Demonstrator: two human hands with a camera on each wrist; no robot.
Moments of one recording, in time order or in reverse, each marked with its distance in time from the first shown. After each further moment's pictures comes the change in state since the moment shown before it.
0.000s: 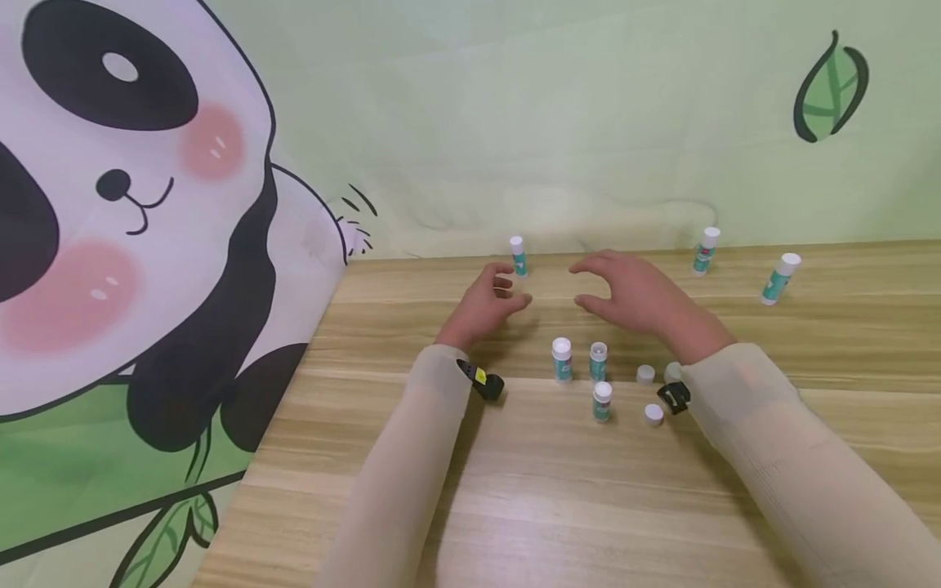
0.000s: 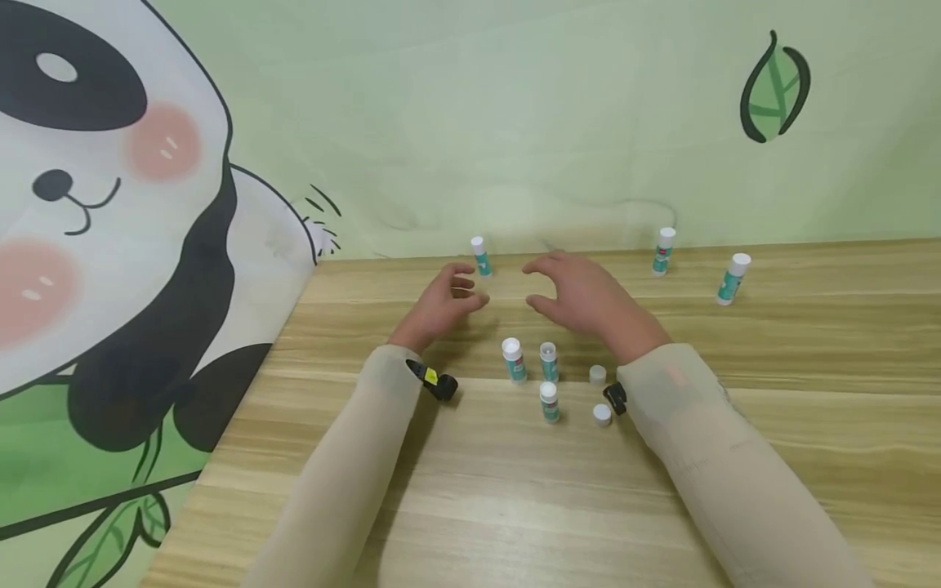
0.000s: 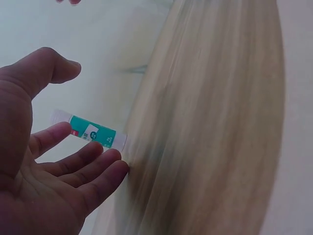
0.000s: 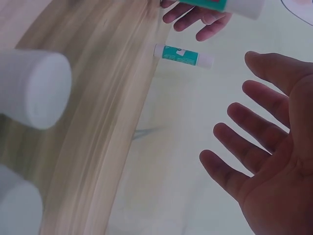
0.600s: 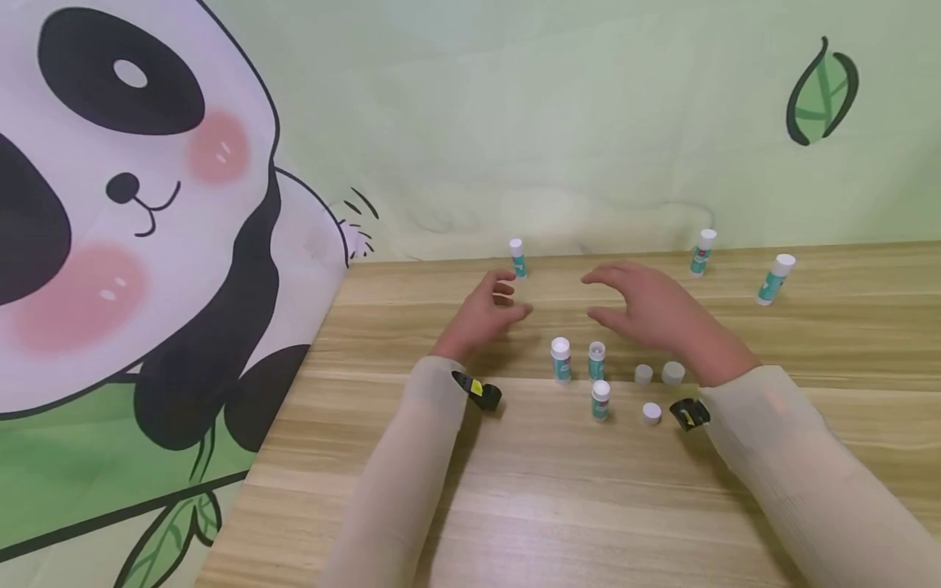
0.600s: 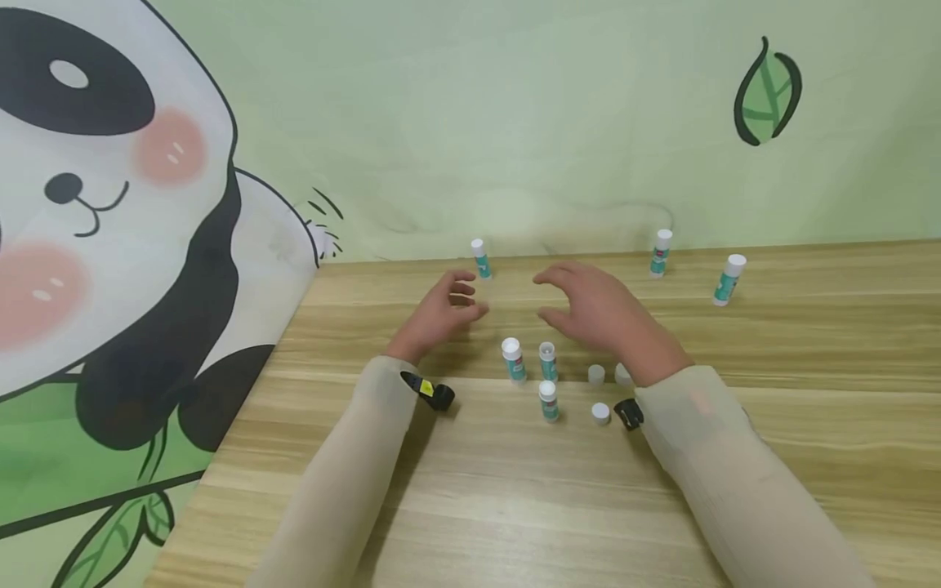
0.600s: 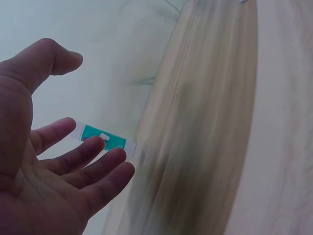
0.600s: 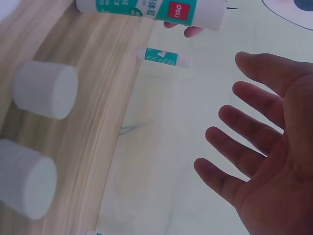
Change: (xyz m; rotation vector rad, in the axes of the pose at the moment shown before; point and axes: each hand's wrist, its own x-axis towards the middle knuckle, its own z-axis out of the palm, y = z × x) left_hand -0.017 0.000 0.001 -0.011 -0.016 0.051; right_hand -0.028 -0.003 -0.004 -0.004 0.050 0.002
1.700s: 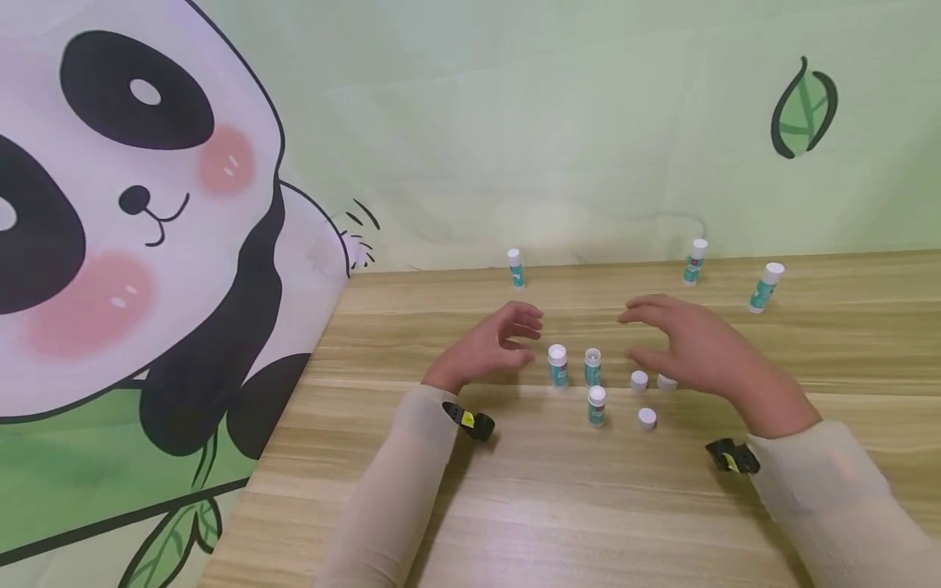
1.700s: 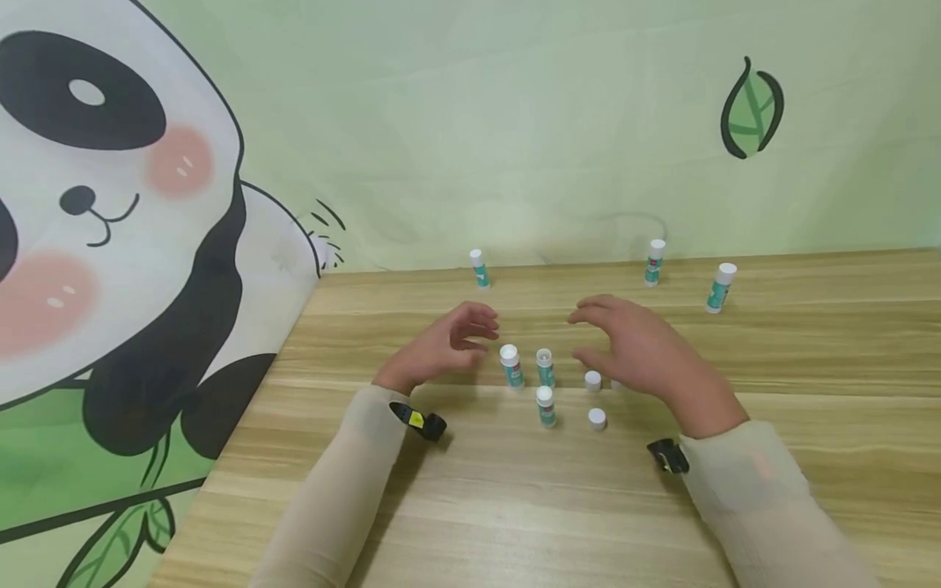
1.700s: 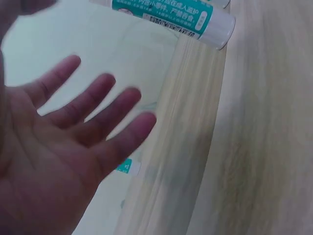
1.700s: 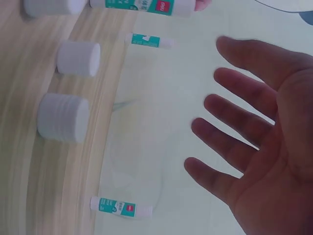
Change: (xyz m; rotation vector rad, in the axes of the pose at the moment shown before) left_hand -0.038 0.010 0.003 -0.086 -0.328 0.264; right_hand -0.057 0.007 -0.015 -0.001 -0.027 -0.005
